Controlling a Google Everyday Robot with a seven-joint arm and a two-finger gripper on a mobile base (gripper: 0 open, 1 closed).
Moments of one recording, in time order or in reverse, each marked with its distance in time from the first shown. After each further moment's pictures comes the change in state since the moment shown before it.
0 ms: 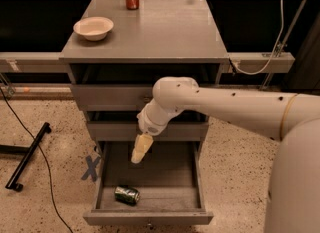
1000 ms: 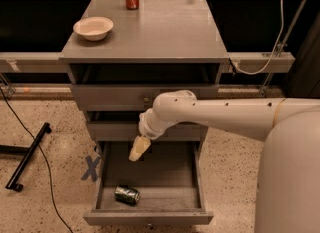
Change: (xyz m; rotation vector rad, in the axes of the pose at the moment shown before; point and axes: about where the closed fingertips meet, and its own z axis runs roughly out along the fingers) arm 0.013 -0.033 0.039 0.157 -0.043 0.063
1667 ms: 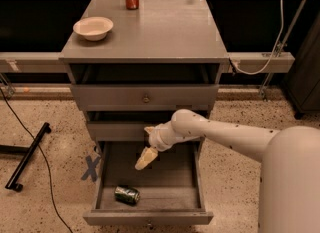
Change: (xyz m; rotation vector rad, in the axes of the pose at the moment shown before) arm 0.053 0.003 0.066 -0.095 -0.189 0.076
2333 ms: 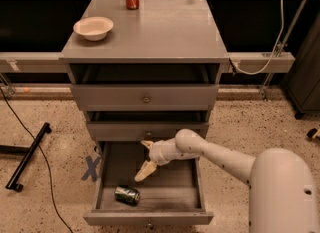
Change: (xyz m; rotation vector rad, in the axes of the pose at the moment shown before) arm 0.059 0.004 0.080 -0.064 -0.196 -0.014
